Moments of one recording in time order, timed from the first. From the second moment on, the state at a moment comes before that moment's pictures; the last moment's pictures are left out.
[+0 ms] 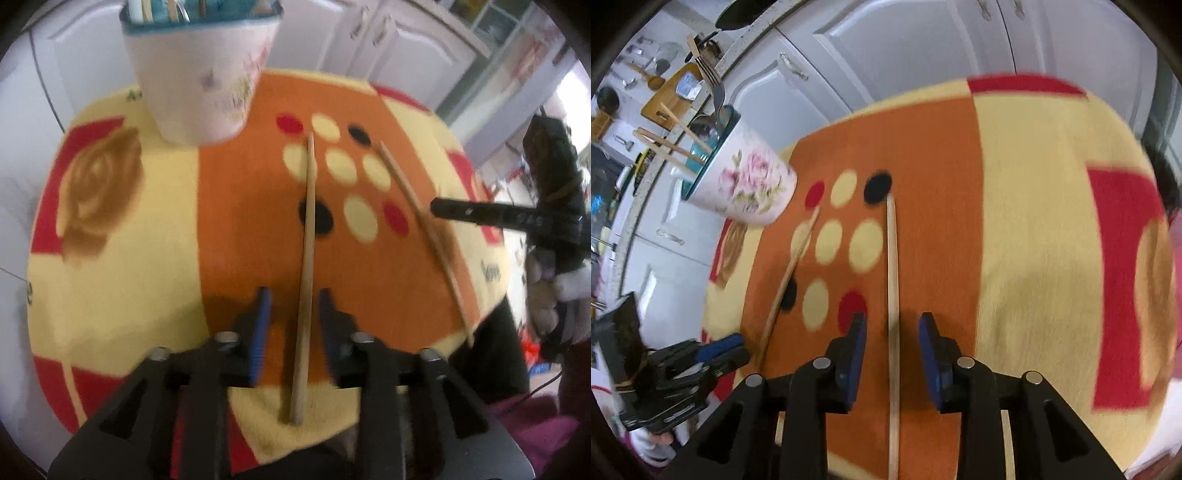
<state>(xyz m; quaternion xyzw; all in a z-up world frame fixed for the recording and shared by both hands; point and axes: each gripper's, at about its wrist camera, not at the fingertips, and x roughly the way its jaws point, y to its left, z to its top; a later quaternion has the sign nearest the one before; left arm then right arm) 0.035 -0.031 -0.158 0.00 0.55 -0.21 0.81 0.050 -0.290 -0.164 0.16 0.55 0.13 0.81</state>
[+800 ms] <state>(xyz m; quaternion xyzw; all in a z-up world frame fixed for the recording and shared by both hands) 0.115 -0.097 -0.163 0.08 0.53 -0.22 0.82 0.101 -0.279 -0.156 0.10 0.53 0.17 0.83</state>
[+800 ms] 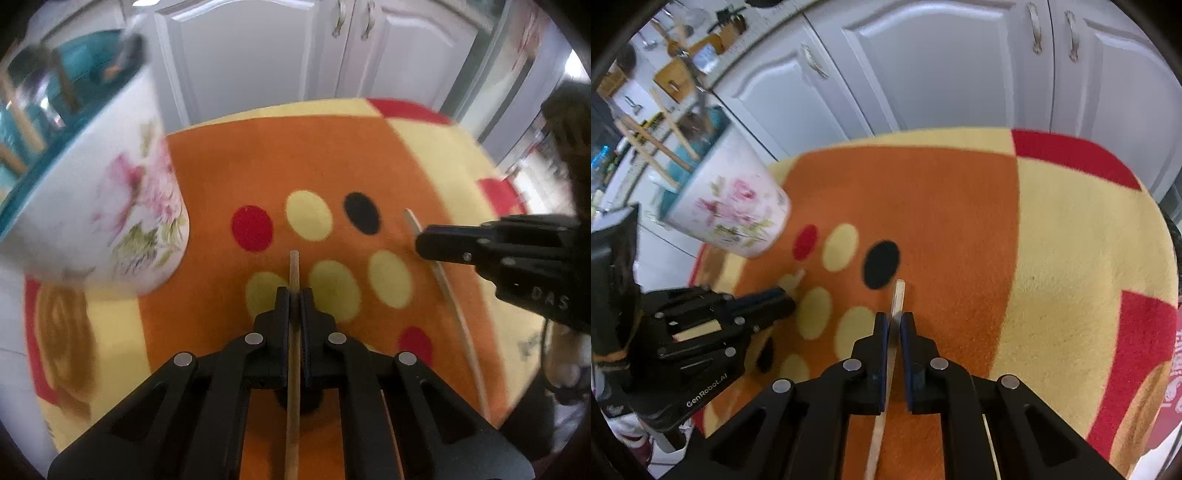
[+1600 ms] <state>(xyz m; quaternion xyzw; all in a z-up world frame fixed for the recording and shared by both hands) 0.047 0.006 -0.003 -0.04 0.39 -0.24 0.89 0.045 -0.268 -0.005 0.10 0.38 0.24 0.89</state>
